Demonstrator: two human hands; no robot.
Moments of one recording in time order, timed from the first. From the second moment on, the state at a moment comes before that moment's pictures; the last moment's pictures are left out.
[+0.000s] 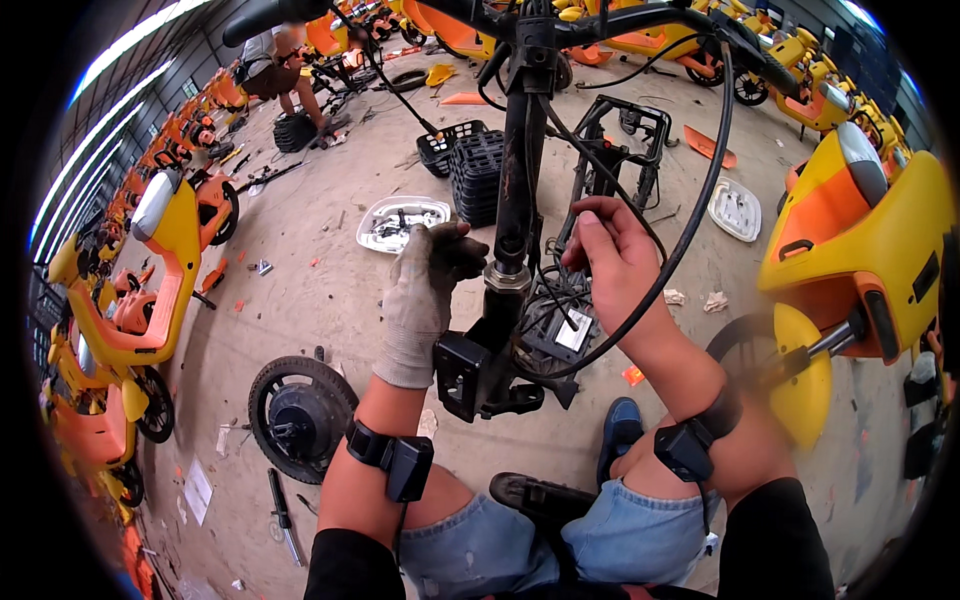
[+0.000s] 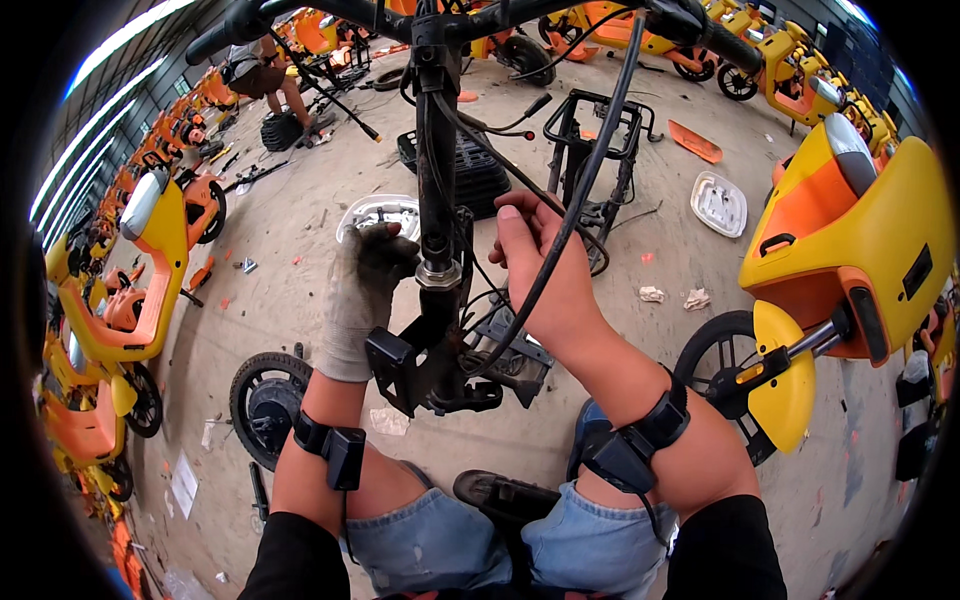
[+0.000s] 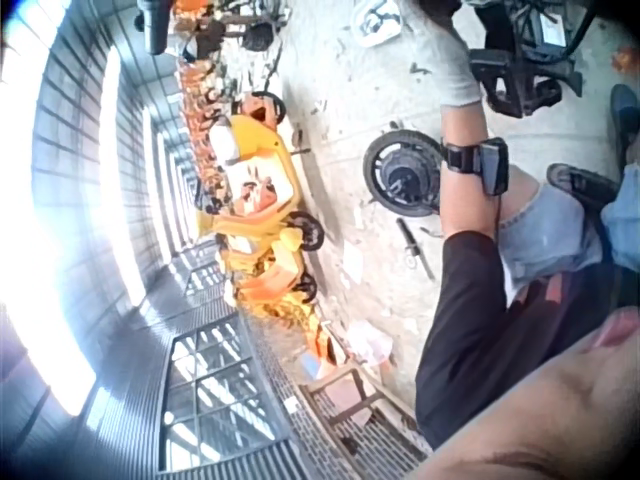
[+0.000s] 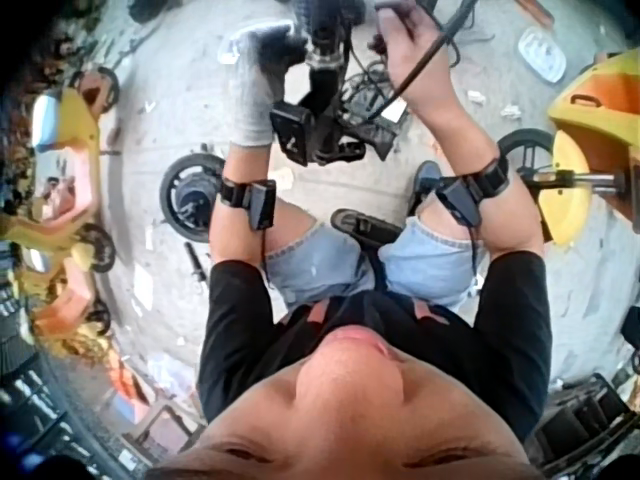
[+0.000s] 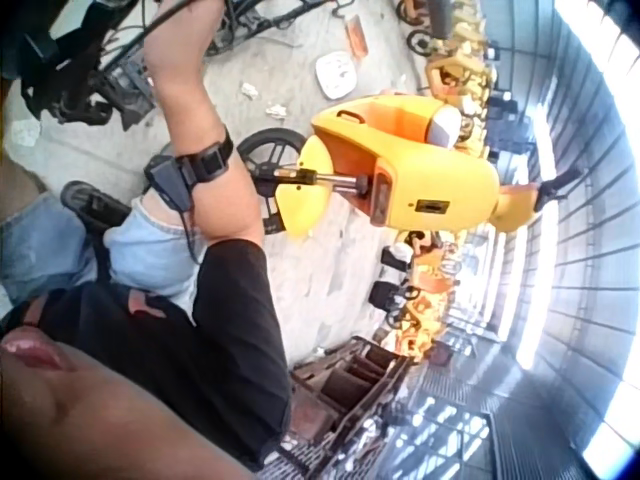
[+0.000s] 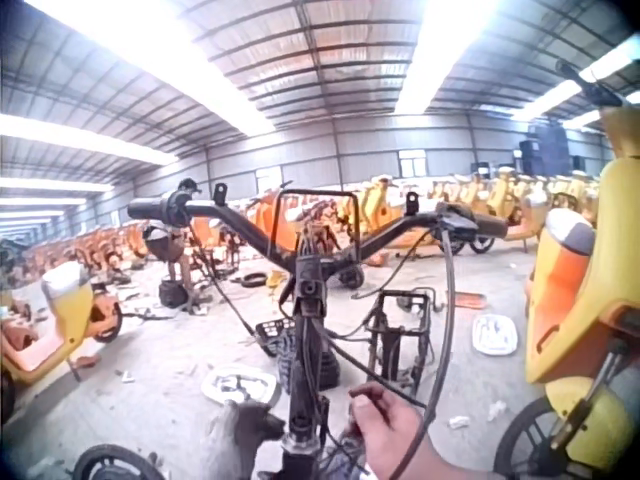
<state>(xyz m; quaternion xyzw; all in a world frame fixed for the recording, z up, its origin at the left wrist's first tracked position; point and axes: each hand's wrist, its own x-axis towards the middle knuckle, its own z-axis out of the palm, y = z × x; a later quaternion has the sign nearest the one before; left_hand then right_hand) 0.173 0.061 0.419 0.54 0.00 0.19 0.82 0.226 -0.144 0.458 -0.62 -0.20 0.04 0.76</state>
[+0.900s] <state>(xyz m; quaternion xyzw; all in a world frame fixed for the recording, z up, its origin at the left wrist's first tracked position) 0.121 0.032 0.468 0.70 -0.04 0.07 0.71 0.219 -0.143 0.450 -0.63 -0.26 0.01 0.73</state>
